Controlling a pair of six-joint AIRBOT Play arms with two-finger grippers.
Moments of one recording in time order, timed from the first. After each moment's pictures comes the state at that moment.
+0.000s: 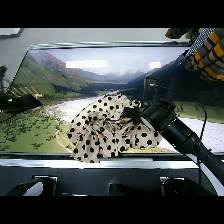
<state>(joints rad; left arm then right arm) 0.25 -1.07 1.22 1.30 -1.35 -1.50 0.71 -1.11 1.15 -1.86 1.18 2.51</state>
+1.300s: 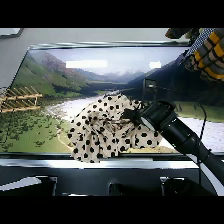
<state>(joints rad) 1.07 -1.40 1.15 1.14 -1.16 -0.72 0.71 -1.11 1.15 -1.84 1.21 2.48</state>
